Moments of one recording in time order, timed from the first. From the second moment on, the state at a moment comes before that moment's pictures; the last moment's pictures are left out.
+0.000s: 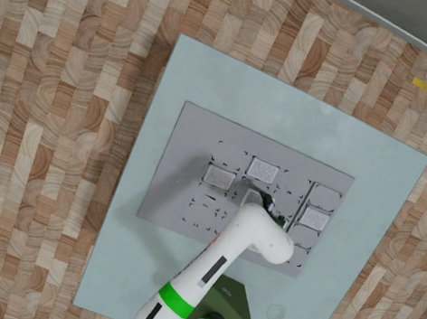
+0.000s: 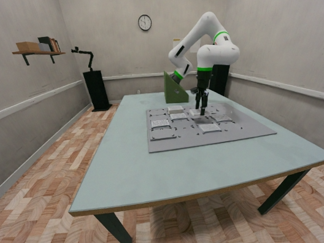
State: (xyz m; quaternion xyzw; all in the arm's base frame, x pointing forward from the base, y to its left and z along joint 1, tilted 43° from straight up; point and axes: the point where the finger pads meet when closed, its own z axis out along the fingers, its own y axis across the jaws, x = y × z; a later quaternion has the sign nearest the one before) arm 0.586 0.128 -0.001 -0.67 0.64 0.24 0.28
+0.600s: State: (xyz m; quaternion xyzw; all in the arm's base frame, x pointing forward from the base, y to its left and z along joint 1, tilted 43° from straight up) arm 0.603 0.149 0.019 -0.67 0.64 0.24 0.28
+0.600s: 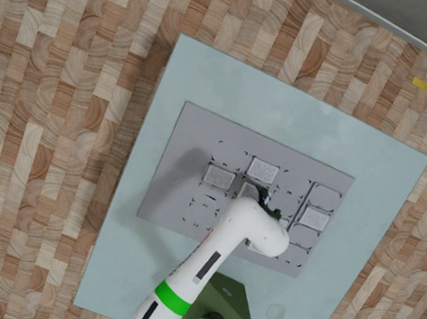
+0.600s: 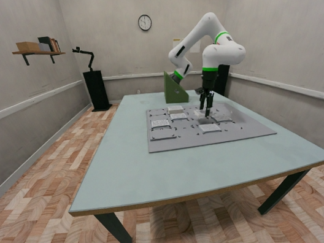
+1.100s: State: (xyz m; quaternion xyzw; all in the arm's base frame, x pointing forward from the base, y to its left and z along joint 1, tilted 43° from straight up) arm 0.603 0.156 0.011 -0.67 0.64 0.24 0.28
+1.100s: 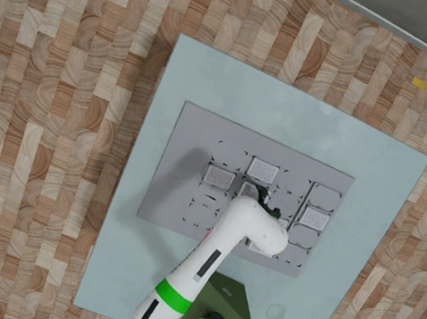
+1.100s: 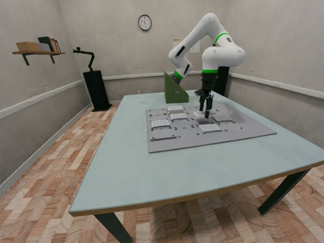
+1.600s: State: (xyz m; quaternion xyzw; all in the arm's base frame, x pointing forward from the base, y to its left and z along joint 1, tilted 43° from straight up) arm 0.603 0.168 -0.003 -0.67 0.64 0.24 0.28
